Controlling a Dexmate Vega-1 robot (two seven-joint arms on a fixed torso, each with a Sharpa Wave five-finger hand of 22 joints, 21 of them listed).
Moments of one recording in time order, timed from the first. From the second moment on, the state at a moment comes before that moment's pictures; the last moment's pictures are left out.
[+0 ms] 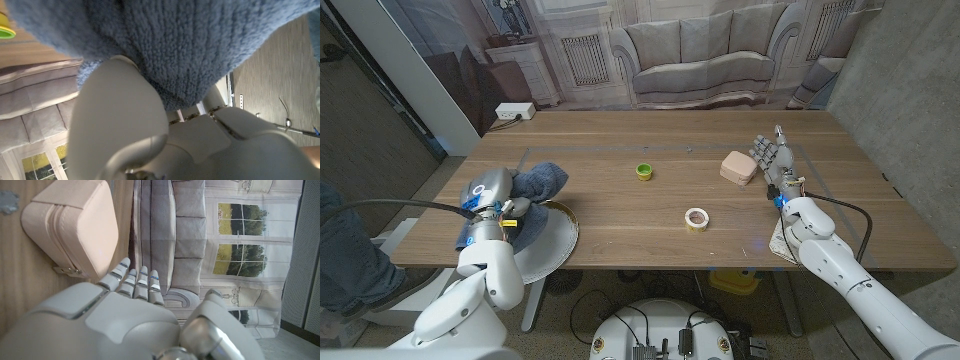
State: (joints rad) left arm 1.58 0.94 0.25 -2.58 0.47 1.22 0.64; left_hand 1.41 0.13 0.17 -0.13 0.18 0.88 -0.02 0.44 0.23 0.91 -0.12 0.32 0.45 0.89 -0.05 0.30 0.32 0.89 -0.01 0.42 0.18; right arm -1.04 -0.52 -0.24 -1.47 0.78 0.31 -0.06; right_hand 0.19 0.03 0.14 -0.06 0.20 0.26 0.06 0.20 0.19 0.28 0.09 0.21 0.18 0.15 0.03 0.19 0.18 0.26 -0.04 0.20 0.18
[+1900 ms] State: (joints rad) left arm 1.58 0.91 0.31 -2.51 0.34 1.26 0.73; left_hand 1.41 0.13 0.18 -0.14 0.18 0.88 -0.02 0.45 0.22 0.92 -0.12 0.31 0.48 0.90 -0.05 0.29 0.33 0.90 -0.01 0.43 0.18; right arm -1.00 -0.51 -0.27 -1.43 0.79 0.27 -0.05; right_hand 0.19 0.03 0.13 -0.06 0.20 0.26 0.06 0.20 0.19 0.28 0.09 0.21 0.18 0.15 0.03 0.19 0.18 0.26 -0.04 0.20 0.18
